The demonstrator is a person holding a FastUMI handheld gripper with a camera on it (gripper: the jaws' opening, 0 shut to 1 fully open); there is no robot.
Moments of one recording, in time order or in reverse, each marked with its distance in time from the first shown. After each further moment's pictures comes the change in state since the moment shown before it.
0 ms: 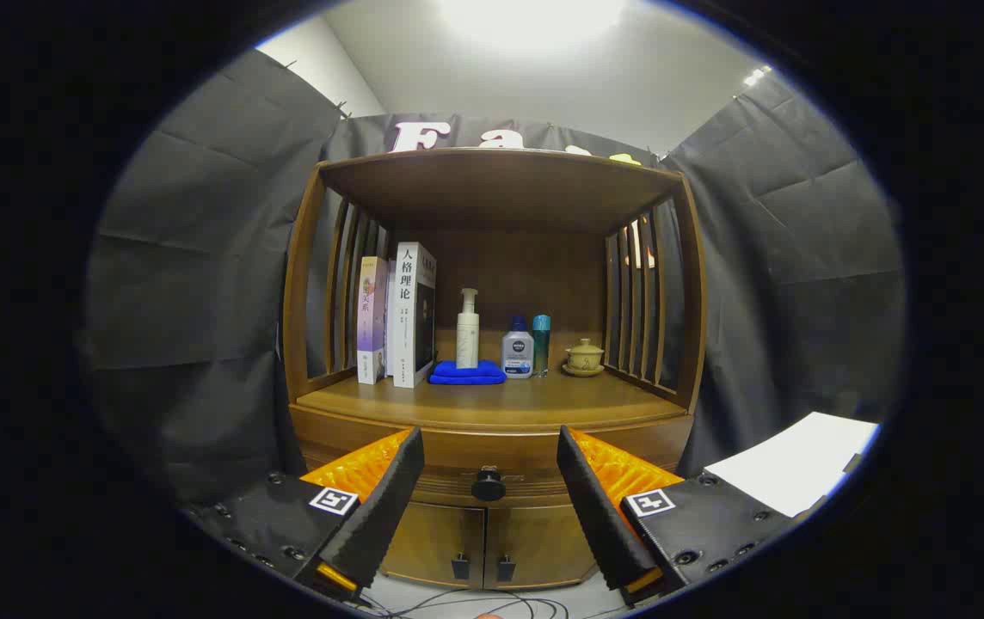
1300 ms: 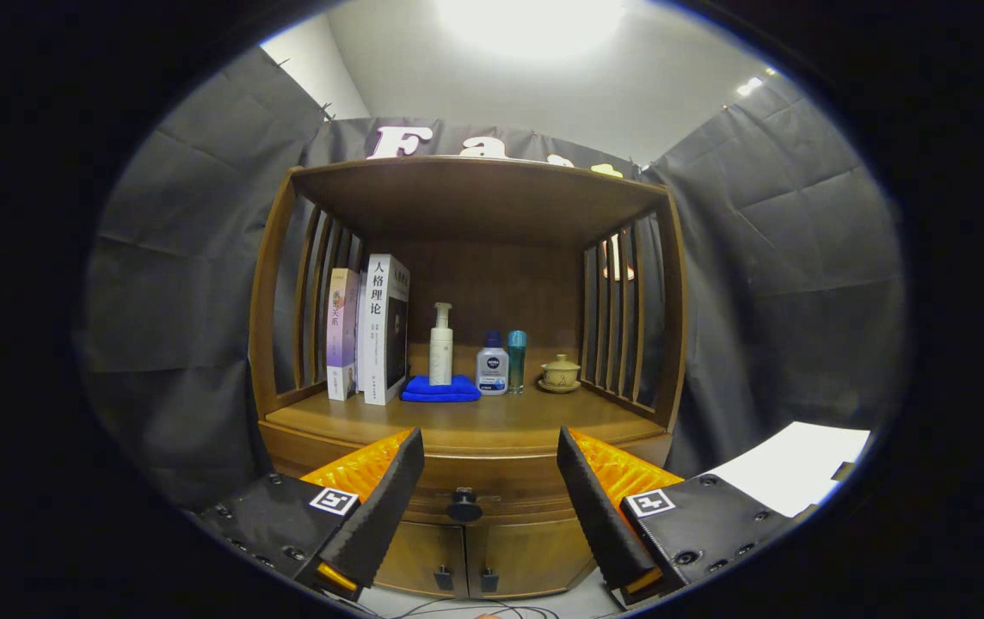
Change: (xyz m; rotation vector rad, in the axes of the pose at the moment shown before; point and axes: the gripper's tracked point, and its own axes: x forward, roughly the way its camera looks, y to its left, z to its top) arm 0.030 -0.017 0.016 -0.012 -0.020 -0.094
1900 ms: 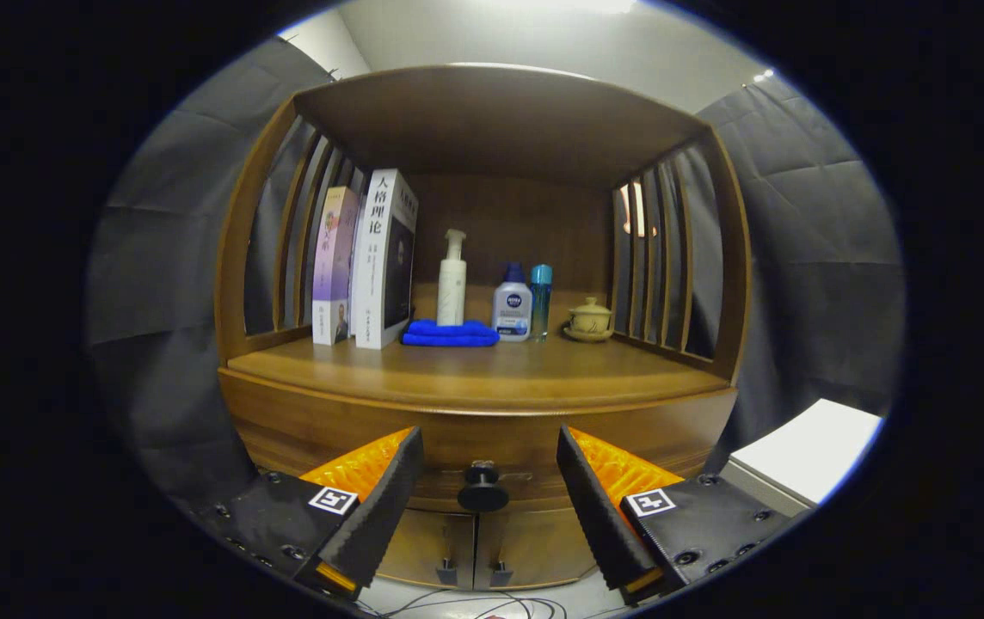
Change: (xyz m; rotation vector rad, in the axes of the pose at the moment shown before) arm 0.065 0.026 -0.092 -0.011 0.138 0.026
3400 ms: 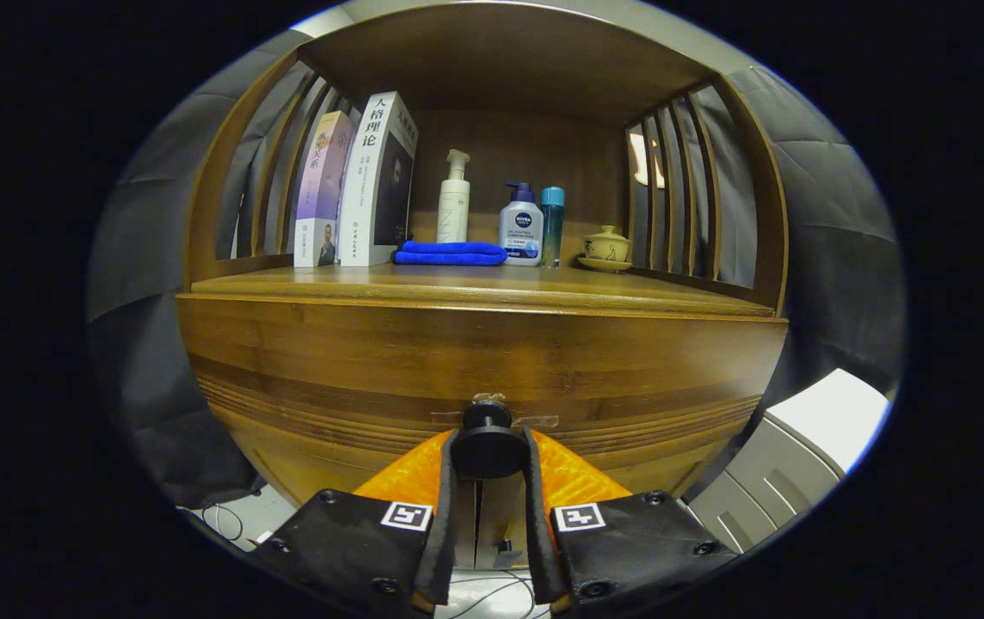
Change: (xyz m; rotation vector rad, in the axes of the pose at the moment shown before) arm 0.020 0.006 -0.068 -0.002 0.146 0.013
